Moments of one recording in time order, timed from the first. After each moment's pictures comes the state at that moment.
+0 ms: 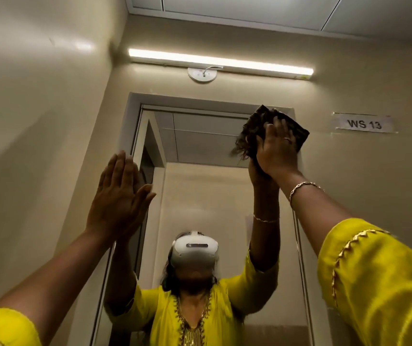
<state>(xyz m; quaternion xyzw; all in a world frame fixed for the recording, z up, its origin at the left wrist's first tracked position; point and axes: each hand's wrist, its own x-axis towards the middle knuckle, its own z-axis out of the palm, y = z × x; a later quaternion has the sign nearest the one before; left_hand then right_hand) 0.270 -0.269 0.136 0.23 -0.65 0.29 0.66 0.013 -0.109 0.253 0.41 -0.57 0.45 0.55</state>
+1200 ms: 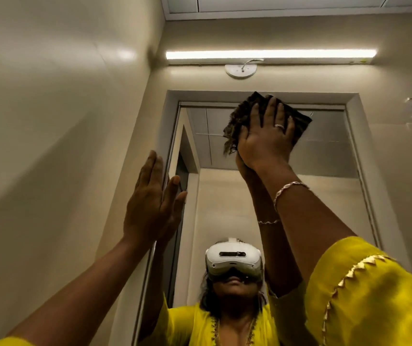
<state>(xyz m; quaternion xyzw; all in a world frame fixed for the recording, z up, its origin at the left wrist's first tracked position) 0.271 -0.275 0.136 0.18 -0.63 0.17 0.73 0.107 -0.178 0.258 0.41 -0.58 0.42 0.56</state>
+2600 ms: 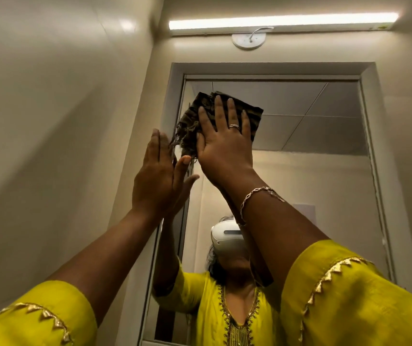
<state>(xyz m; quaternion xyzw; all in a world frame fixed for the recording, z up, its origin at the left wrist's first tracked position) 0.271 -0.268 0.133 0.24 -0.64 0.21 0.71 0.162 -0.204 0.196 0.52 -0.51 0.34 0.58</state>
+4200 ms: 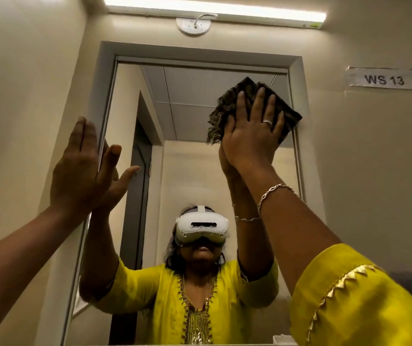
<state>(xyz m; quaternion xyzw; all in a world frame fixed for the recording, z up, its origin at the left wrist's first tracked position) 0.273 -0.271 0.133 0.27 -0.64 0.25 0.67 0.053 -0.142 0.197 0.38 -0.62 0.43 0.54</state>
